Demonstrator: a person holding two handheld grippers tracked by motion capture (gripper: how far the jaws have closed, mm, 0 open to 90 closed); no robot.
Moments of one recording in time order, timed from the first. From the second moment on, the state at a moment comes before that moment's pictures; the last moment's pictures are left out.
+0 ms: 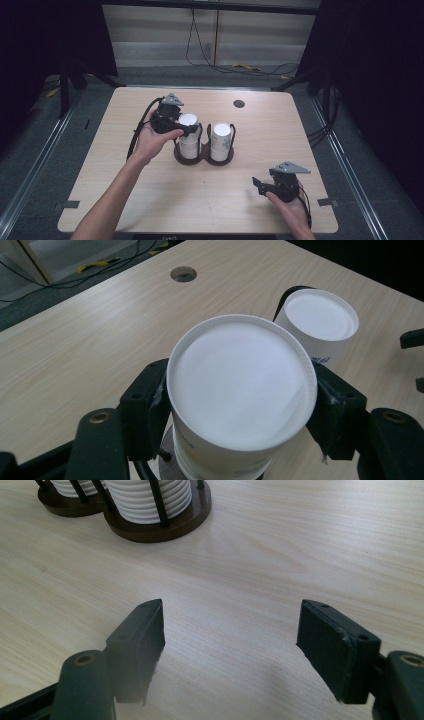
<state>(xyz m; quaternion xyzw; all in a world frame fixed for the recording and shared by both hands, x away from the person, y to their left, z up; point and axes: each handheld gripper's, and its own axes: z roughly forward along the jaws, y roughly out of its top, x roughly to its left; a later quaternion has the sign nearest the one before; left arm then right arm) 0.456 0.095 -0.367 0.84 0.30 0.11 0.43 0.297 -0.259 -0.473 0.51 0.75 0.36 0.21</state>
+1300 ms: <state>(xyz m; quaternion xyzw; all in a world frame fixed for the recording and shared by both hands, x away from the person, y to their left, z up) 0.448 0.114 -0.340 0.80 0.28 0.14 0.51 0.296 -0.258 -0.473 0.51 0.75 0.37 0.22</state>
